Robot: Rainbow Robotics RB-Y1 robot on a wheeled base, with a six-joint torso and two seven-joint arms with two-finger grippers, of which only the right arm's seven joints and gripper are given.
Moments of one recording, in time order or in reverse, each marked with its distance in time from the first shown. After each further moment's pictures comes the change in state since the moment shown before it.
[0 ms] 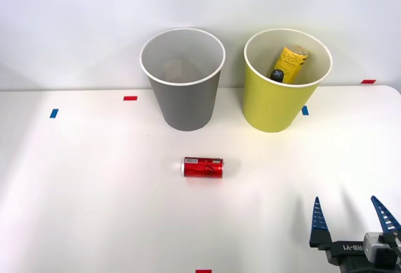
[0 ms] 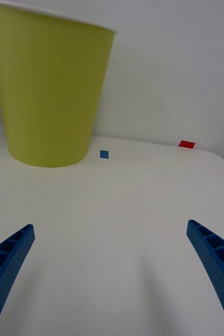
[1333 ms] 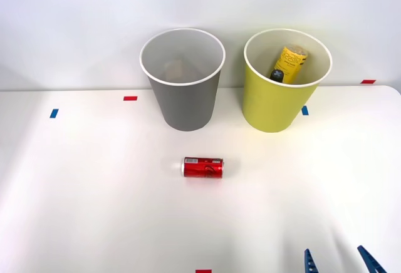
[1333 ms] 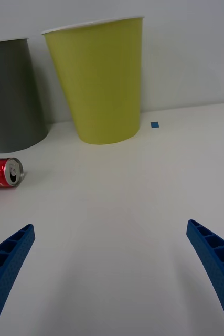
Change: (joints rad) arm 0.270 -0.047 0.055 -0.001 0.319 -0.239 -0.531
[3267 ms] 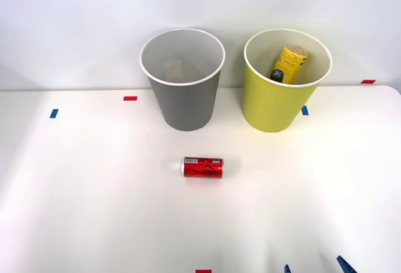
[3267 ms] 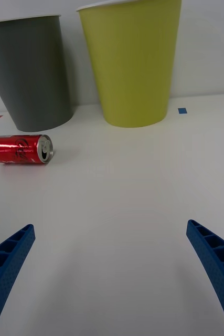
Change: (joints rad) arm 0.033 -0.007 0.058 0.000 0.066 0.001 0.035
